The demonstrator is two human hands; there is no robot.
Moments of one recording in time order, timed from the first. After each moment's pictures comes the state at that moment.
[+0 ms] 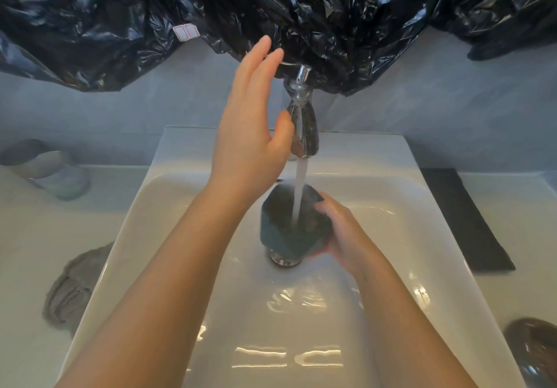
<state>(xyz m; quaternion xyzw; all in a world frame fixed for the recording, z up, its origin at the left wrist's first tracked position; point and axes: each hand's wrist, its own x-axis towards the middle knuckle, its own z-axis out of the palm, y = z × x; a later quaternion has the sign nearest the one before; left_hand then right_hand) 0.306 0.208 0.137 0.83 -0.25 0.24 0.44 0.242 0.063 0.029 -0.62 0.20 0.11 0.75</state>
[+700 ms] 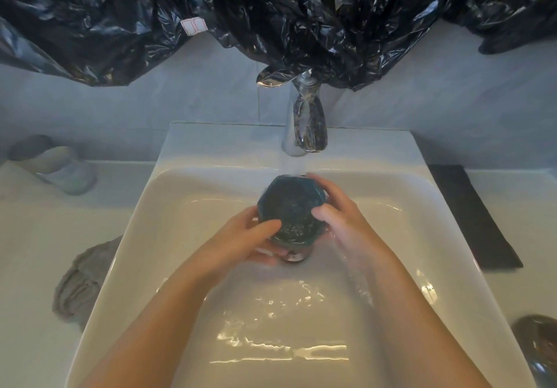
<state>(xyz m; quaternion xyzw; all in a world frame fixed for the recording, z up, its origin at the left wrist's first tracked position) 0.259 0.260 0.041 0.70 -0.04 -0.34 0.63 0.237 0.067 0.029 -0.67 0.11 0.08 0.73</state>
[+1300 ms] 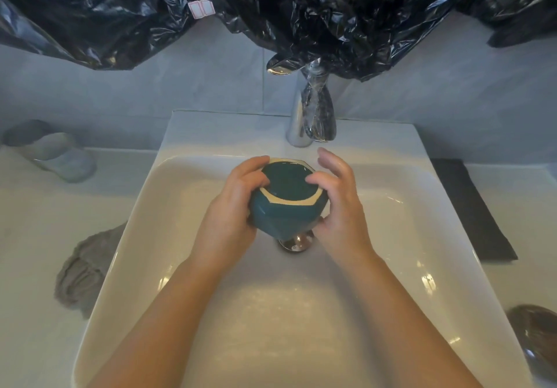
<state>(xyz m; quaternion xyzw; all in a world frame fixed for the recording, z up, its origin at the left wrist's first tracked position) 0.270 0.270 0.025 0.82 -0.32 0.20 0.42 0.238 0.082 0.008 -0.88 -0.11 -0.29 0.36</state>
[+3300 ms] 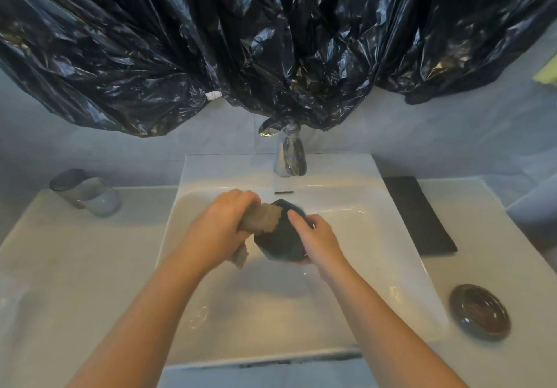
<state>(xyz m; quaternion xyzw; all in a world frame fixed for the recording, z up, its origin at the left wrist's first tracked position) 0.245 0.300 0.130 0.93 -0.27 -0.01 0.23 0.196 0.119 0.083 -0.72 0.31 0.06 0.62</state>
